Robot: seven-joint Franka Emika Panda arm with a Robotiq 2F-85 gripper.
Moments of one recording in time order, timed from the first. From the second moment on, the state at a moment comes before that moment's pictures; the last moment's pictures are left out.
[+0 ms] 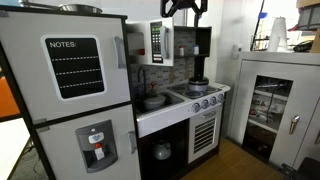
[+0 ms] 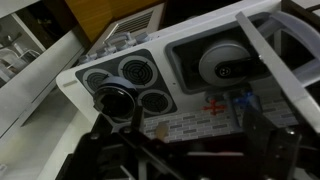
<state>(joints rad) 0.02 -0.30 0.07 -2.19 -0.30 2.15 0.60</state>
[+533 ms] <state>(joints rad) -0.09 -0.25 -0.04 -2.08 -0.28 2.15 0.39</state>
